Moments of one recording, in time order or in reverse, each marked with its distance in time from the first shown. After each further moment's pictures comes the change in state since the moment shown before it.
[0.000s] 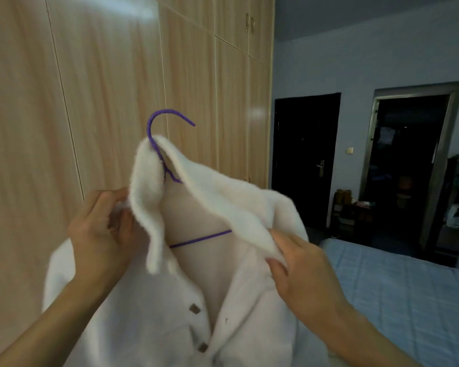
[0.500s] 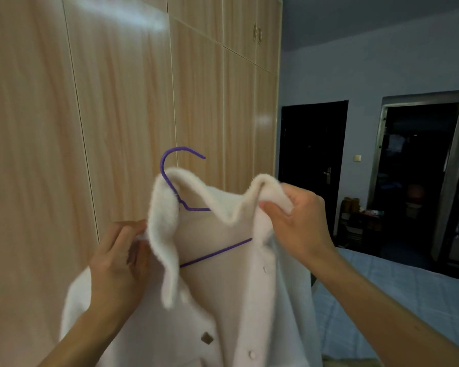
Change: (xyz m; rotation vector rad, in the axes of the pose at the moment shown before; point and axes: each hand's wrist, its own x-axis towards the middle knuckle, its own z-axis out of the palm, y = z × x) left_hand -0.039 0.015 -0.003 0.040 -0.041 0.020; right_hand 0.077 -0.009 -0.018 0.484 0.282 0.001
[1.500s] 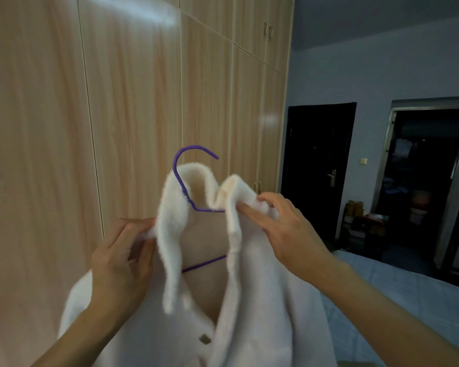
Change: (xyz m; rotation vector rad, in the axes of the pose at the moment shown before) left_hand 0.001 0.011 -0.012 -0.060 -0.033 -0.011; right_hand -0.011 0.039 0.014 -0.568 -0.352 -0.508
